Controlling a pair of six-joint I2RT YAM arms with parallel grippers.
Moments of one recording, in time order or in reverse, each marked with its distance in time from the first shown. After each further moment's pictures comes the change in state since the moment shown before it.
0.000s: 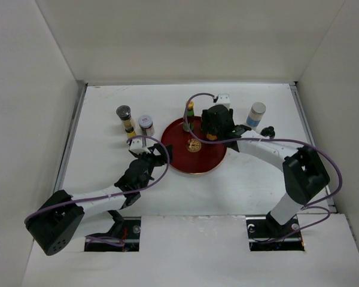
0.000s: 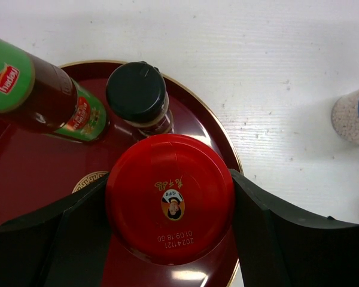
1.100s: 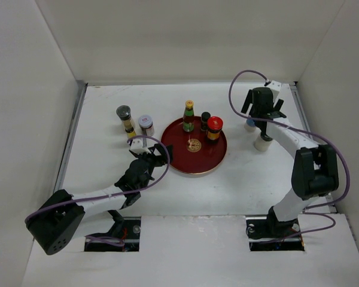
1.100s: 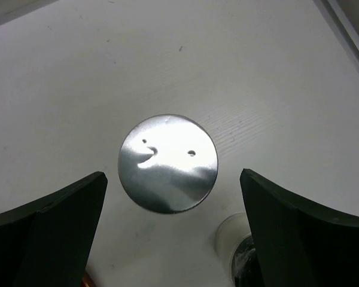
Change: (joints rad) left arm 0.000 0.005 0.000 -0.001 0.006 -0.001; right arm -0.435 -0.013 0.043 -0.021 0.039 0.008
